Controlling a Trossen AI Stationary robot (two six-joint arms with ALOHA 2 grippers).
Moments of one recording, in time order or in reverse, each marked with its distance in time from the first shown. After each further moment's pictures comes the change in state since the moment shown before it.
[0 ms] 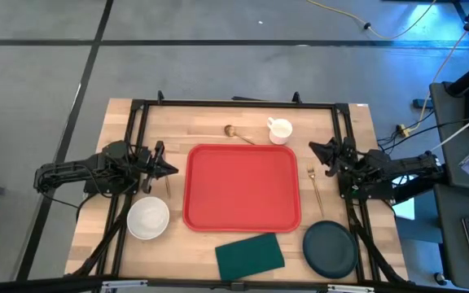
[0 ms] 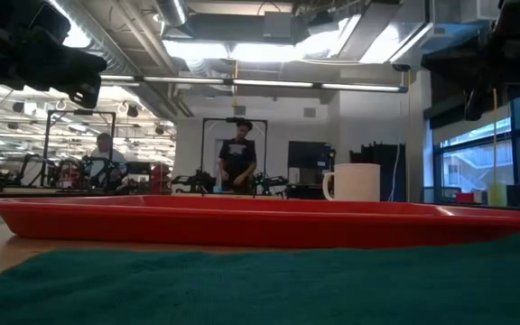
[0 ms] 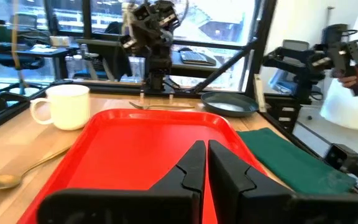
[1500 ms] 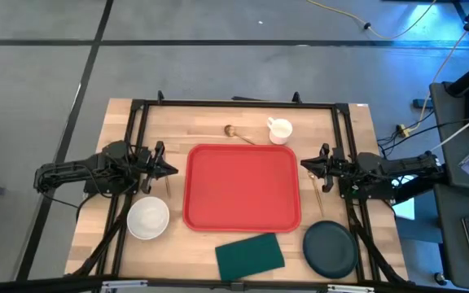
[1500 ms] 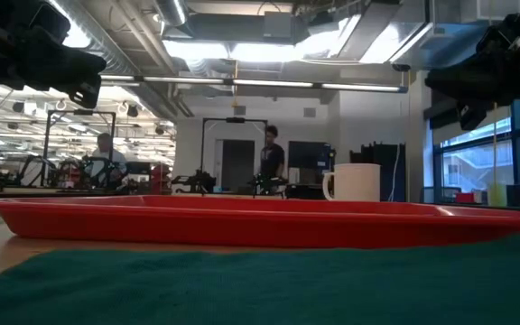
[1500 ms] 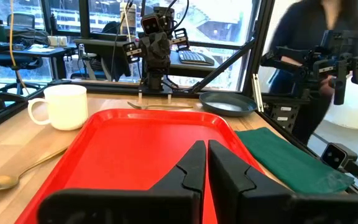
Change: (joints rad) left arm -0.001 0.000 0.000 0.000 0.025 0.000; right arm 0.000 0.000 0.000 -0.233 -0.276 -0.137
